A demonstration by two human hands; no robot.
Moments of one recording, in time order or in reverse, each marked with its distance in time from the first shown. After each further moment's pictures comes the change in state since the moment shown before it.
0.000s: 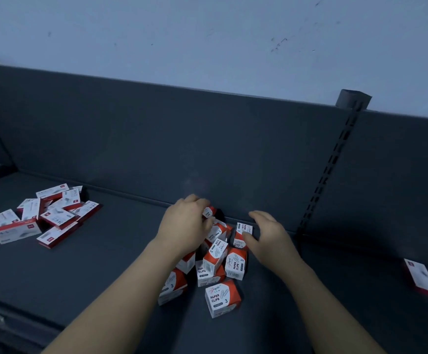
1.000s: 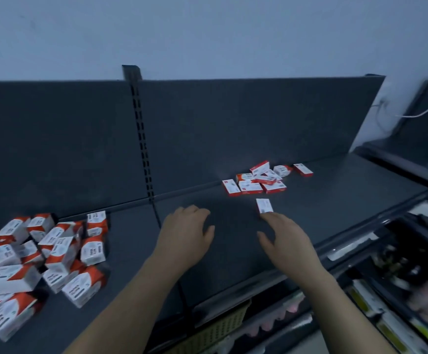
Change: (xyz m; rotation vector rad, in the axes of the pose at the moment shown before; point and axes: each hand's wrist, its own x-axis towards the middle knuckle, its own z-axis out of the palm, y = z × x) left_hand -0.092 0.222 0.042 -0.207 -0.205 0.664; right_hand -0.270 0.089 -0.138 -0.320 0.315 0.564
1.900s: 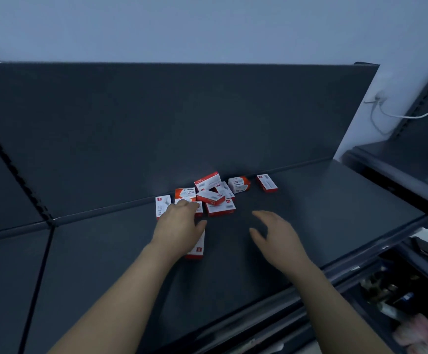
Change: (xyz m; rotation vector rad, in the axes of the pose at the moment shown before) left_hand 0.182 0.109 0.123 -0.062 -0.108 -0.214; right_hand 0.128 0.209 -0.012 0.136 -0.062 -0.005
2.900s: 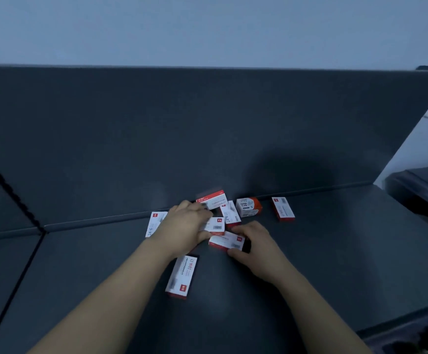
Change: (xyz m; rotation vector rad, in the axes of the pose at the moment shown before) left_hand 0.081 -0.005 0.021 0.149 -0.109 0.119; right_hand 0.093 0.025 0.029 0.161 -0.313 -0.121
